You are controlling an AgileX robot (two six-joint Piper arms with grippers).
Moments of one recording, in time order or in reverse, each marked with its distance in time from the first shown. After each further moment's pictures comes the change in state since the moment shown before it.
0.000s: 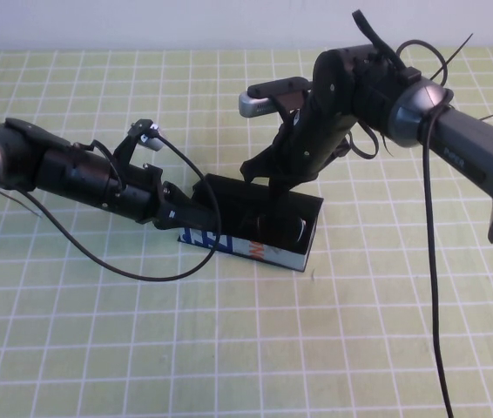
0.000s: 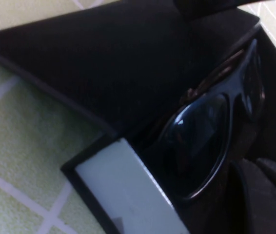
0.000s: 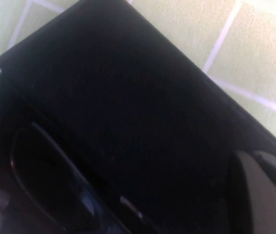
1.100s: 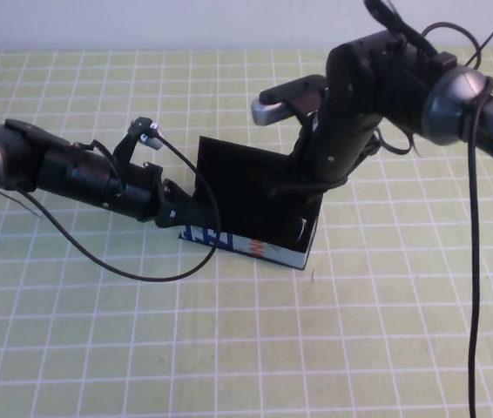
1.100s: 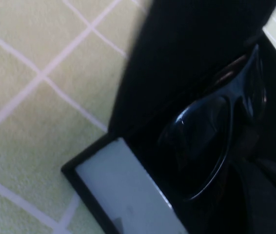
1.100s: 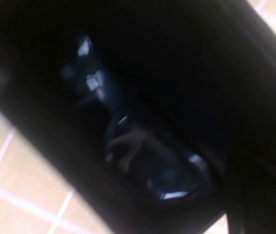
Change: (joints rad) right arm 0.036 -0.224 0.258 -0.144 0.017 0.045; left arm 0.000 0.001 0.000 -0.026 -0.011 0.045
